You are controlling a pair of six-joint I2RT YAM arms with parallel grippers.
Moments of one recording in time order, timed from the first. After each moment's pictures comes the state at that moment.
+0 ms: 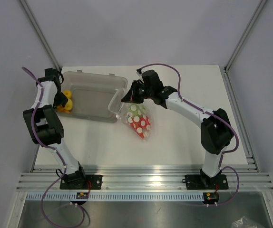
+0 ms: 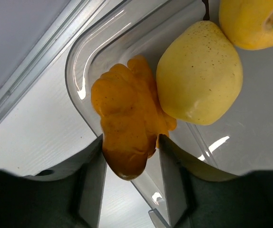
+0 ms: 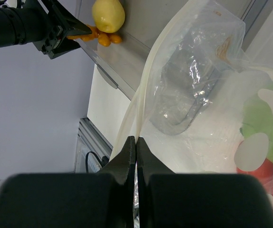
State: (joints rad) left arm 0.28 1.88 1.59 -0.94 -0.34 -0.51; right arm 0.67 1.85 1.53 -0.19 -0.39 0.83
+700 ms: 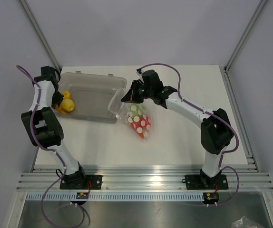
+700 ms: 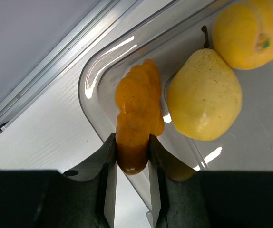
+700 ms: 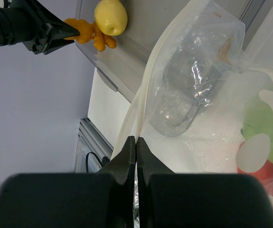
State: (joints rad) left arm 0.30 1.86 1.60 -0.93 -0.37 -0.52; right arm 0.67 1.85 1.53 -0.19 -0.39 0.83
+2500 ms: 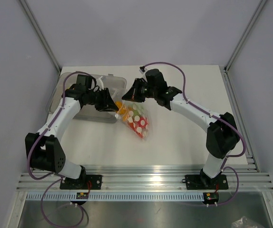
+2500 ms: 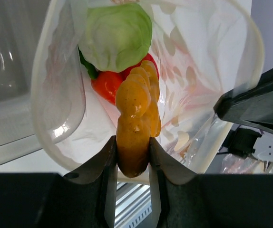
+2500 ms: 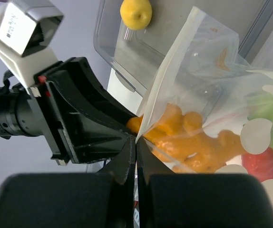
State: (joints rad) left arm -0.18 1.46 1.24 -0.70 0.64 -0.37; right arm 0.67 1.77 1.49 -0.16 -0.38 0.87
